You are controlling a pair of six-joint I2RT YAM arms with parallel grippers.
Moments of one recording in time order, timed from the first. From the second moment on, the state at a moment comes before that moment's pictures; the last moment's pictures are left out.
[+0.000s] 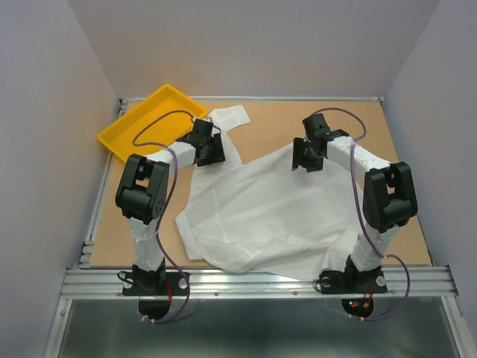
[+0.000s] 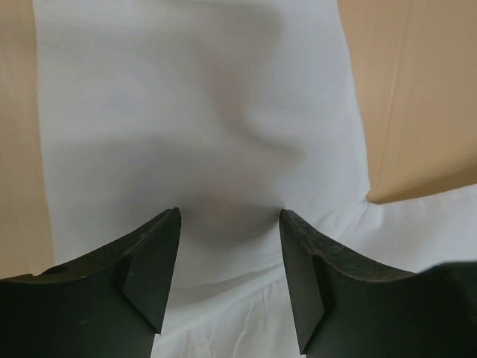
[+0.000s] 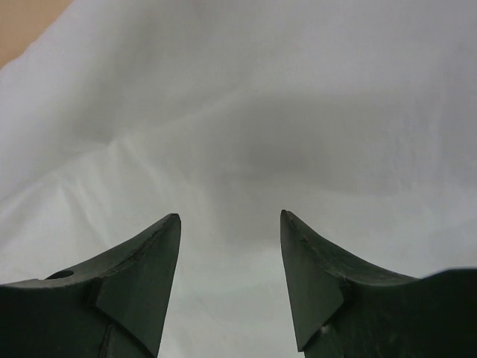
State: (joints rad) left arm -0.36 1.93 1.27 -0.24 0.02 -0.49; right arm 0.29 1.79 1.36 -0.66 -0.02 0.36
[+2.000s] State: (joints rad) left arm -0.44 1.79 1.12 -0.40 -0.08 -0.48; right arm 0.10 2.04 1.43 -0.38 0.20 0.51
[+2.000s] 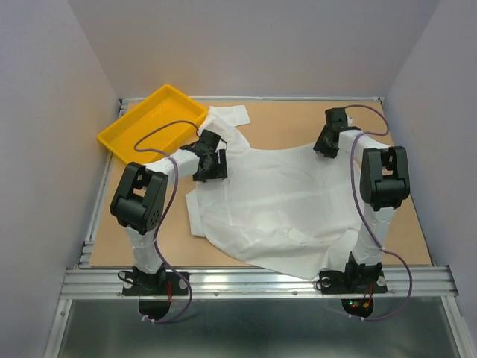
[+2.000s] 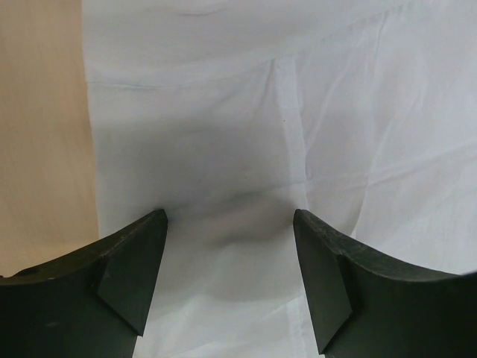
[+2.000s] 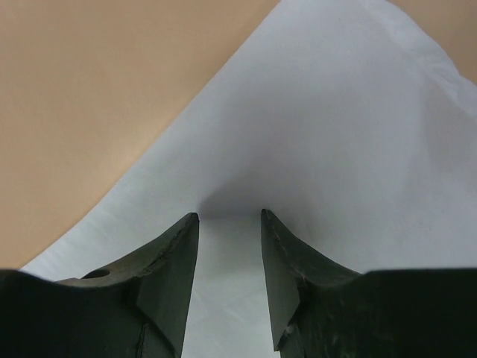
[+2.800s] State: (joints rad) left arm -0.43 1.86 1.42 -0.33 -0.12 -0.35; right arm -0.10 1.72 1.26 -0.36 0.08 0.56
